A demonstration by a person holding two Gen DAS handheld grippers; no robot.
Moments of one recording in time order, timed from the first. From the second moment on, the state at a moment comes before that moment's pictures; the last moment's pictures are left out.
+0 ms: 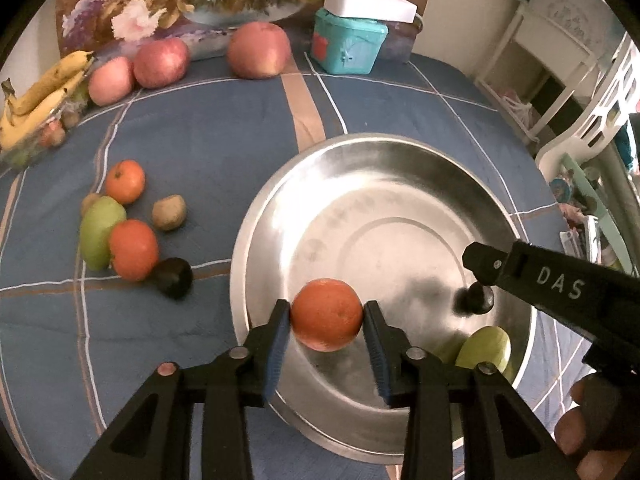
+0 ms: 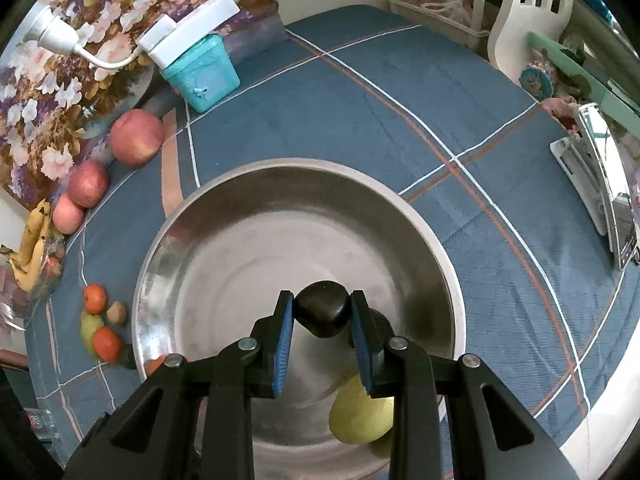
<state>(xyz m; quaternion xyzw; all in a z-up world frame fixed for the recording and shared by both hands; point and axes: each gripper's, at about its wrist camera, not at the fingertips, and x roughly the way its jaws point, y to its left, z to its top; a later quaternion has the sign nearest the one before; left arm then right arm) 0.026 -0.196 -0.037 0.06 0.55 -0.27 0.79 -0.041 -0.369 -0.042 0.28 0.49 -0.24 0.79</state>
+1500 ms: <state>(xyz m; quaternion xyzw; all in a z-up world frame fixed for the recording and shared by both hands) 0.095 -0.024 -0.002 -0.03 0.54 0.04 0.84 0.000 -0.240 -0.015 0.14 0.48 -0.11 0.86</state>
